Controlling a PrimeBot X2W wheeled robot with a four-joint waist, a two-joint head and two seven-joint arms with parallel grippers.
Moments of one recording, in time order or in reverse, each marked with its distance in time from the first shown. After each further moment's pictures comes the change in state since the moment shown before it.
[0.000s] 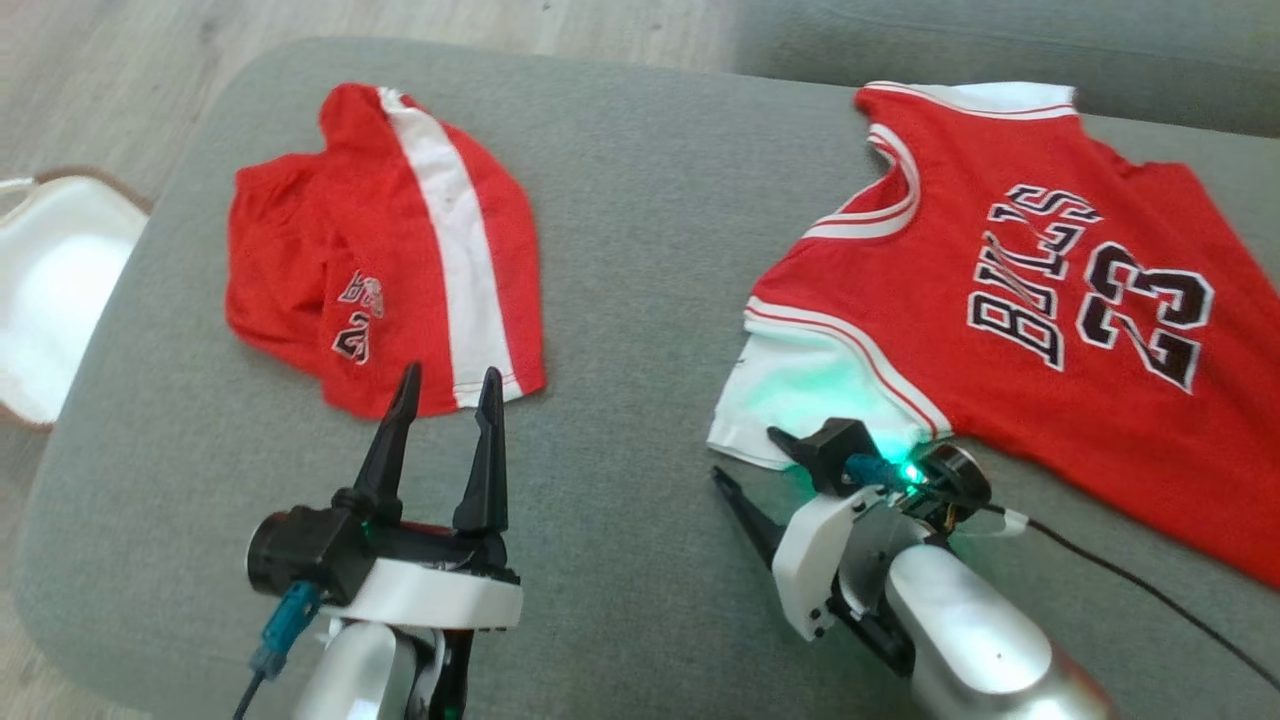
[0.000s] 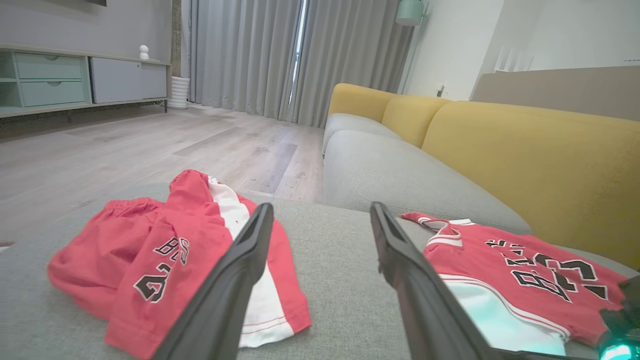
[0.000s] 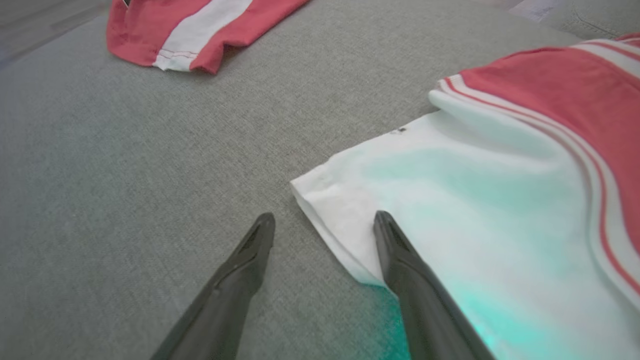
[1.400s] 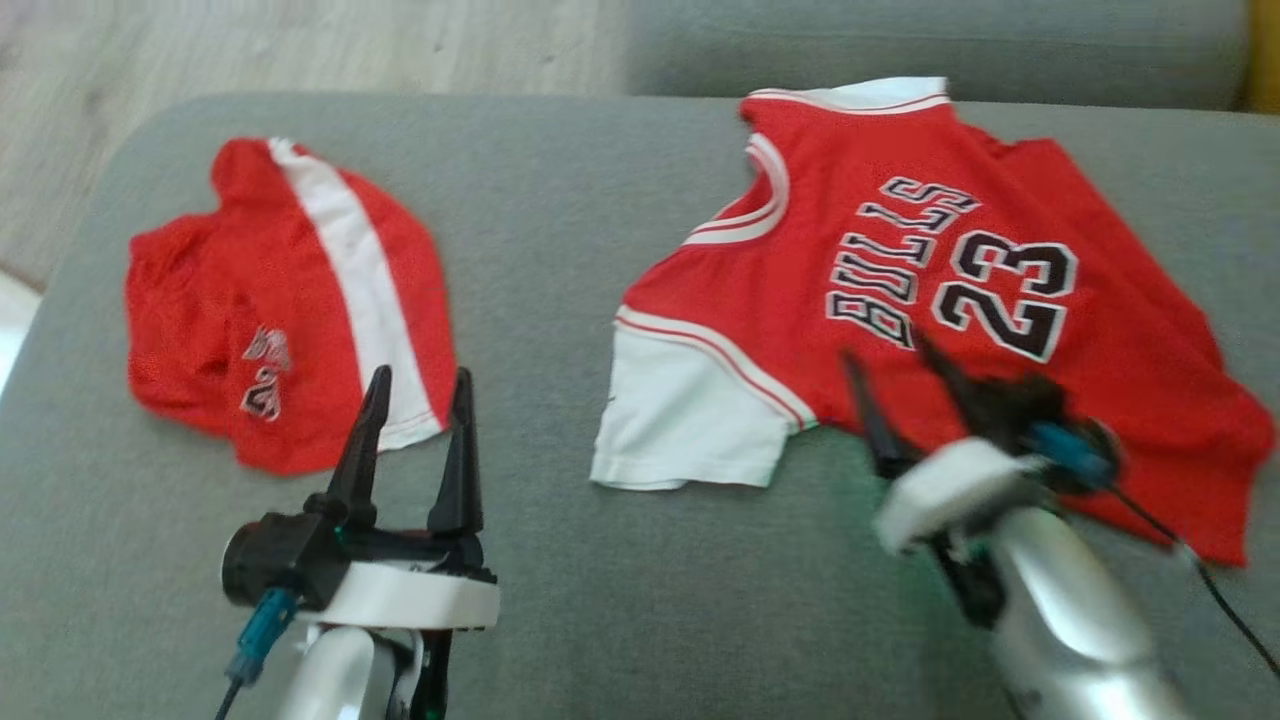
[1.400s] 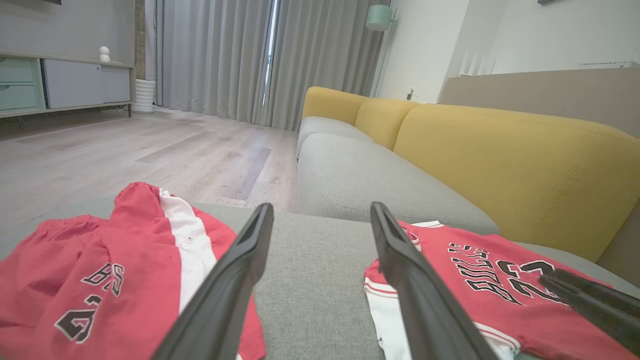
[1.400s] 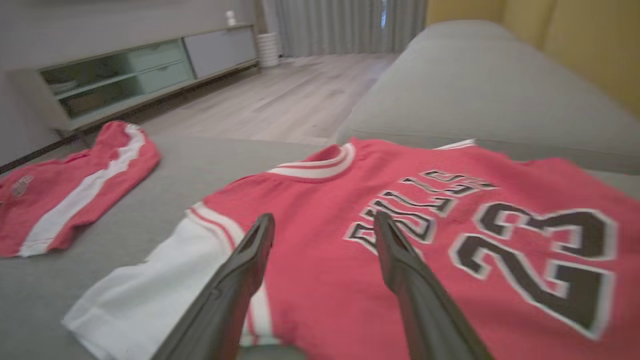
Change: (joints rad) left arm 0.006 0.000 0.042 -0.001 0.006 0.000 0.000; right arm -0.027 -0.021 -0.242 0.033 0.060 0.000 -0.303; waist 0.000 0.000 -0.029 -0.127
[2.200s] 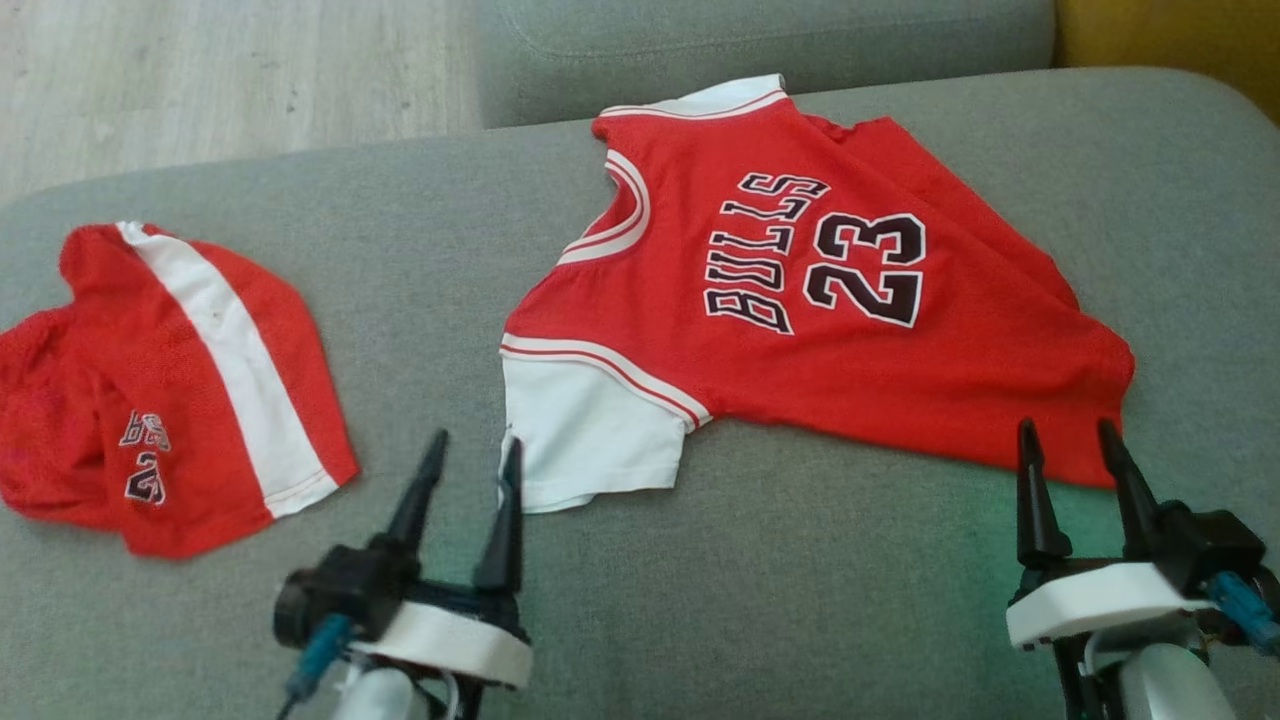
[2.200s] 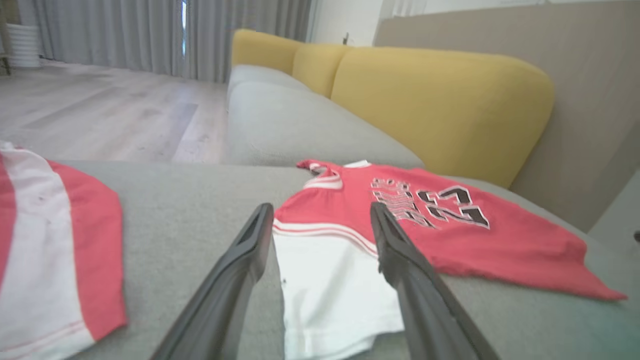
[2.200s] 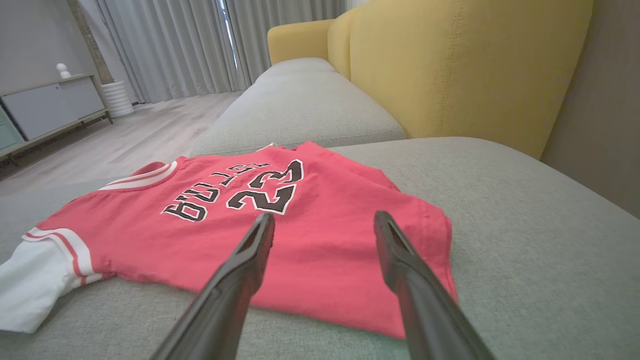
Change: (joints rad) left arm 0.027 0.002 -0.057 0.110 0.001 -0.024 0.000; right arm 0.377 0.035 -0.397 -0.375 -0.102 0.000 -0.008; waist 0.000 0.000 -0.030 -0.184
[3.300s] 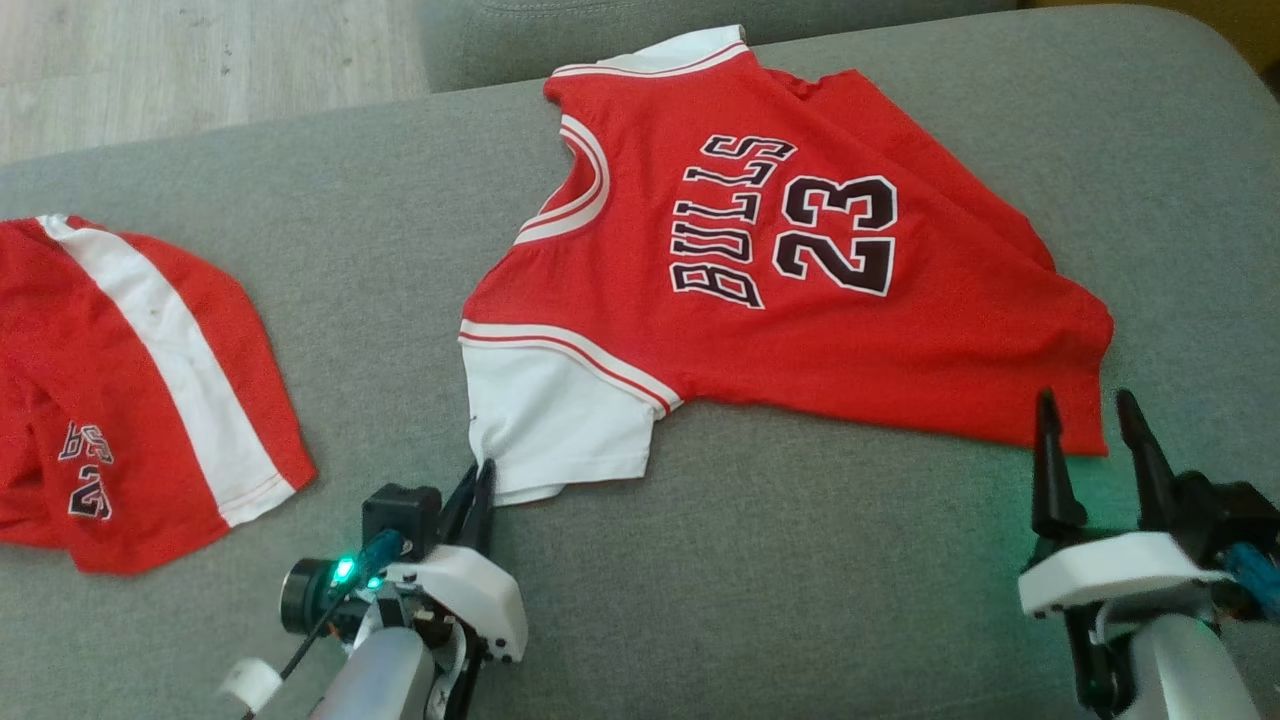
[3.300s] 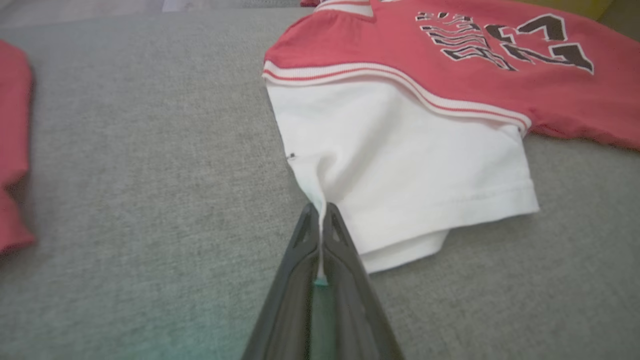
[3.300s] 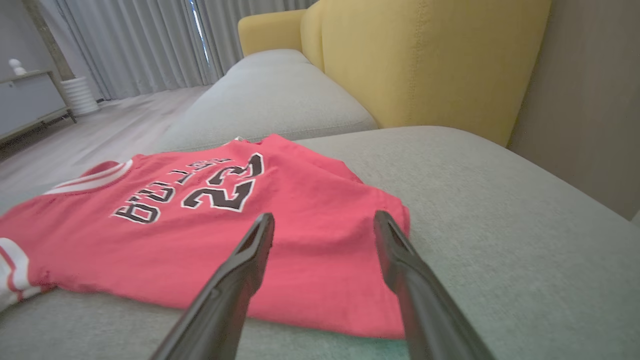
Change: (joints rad) left arm -0.179 -0.002 -0.063 0.342 0.015 0.103 0.217; right arm -0.060 0.000 -0.030 0.025 0.003 0.000 0.000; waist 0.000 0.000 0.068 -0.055
